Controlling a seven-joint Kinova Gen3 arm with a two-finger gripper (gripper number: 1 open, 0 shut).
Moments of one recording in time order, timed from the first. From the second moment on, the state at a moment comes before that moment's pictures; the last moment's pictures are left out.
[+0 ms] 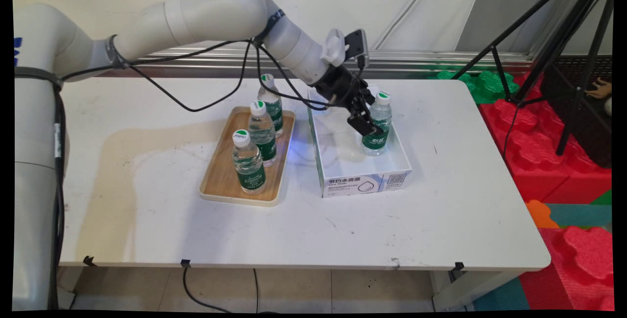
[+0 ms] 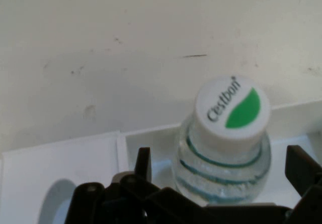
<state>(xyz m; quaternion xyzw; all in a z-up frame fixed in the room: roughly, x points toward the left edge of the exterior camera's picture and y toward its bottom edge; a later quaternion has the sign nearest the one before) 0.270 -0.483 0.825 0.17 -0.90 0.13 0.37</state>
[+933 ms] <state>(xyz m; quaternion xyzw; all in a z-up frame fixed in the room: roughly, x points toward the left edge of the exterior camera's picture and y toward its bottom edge) 0.264 -0.491 0.827 0.18 -0.89 0.12 0.39</state>
